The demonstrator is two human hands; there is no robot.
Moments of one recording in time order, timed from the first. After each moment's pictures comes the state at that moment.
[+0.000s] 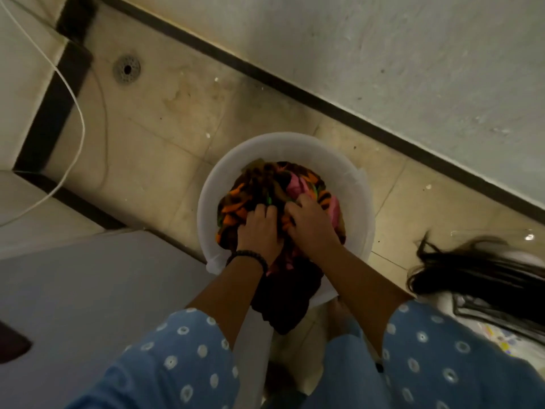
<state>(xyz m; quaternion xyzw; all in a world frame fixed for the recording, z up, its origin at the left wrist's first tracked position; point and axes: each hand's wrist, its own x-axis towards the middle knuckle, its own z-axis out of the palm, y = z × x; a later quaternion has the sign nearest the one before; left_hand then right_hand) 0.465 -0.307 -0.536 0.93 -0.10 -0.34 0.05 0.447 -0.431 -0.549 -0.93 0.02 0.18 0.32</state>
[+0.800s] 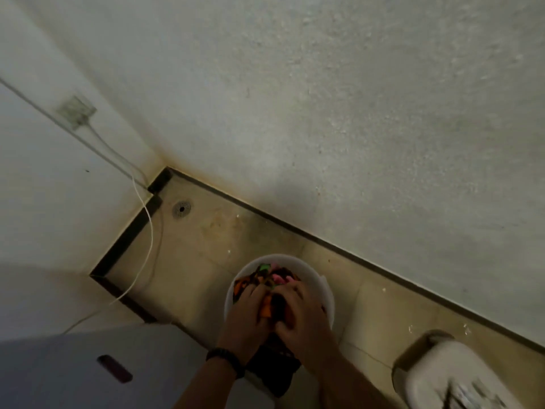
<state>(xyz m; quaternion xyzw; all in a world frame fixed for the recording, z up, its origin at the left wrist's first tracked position) 0.457 -0.318 -0.227 0.90 -0.13 -0.21 0.37 0.415 -0.458 -0.233 -0.87 0.04 0.06 0.48</state>
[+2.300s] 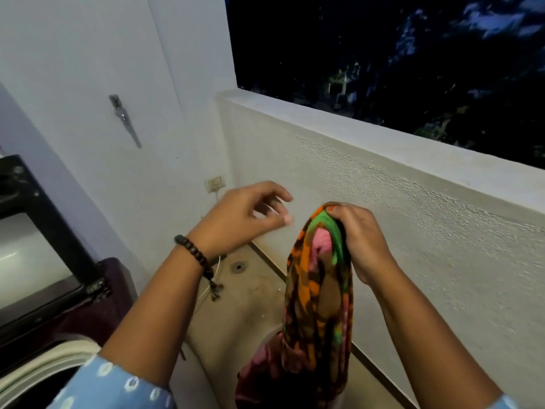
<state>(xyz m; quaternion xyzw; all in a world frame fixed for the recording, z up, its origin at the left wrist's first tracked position) 0.419 -0.269 0.211 0.90 -0.19 0.03 0.38 0.429 -0.470 0.166 -0.67 -0.09 -0.04 0.74</state>
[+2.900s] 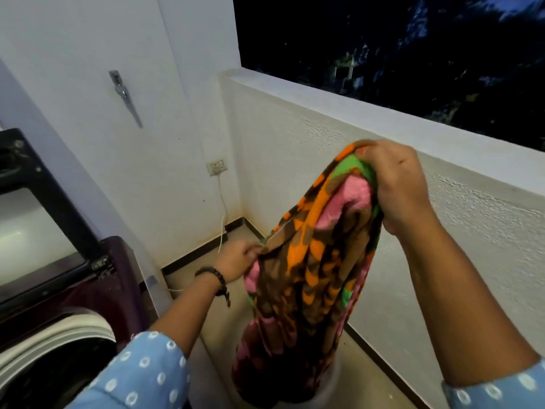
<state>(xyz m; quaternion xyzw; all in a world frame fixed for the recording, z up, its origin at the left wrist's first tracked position) 0.429 -0.241 0.060 0.94 -0.01 -0.09 0.32 0.427 -0.485 0.219 -0.69 -0.17 -0.14 0.69</state>
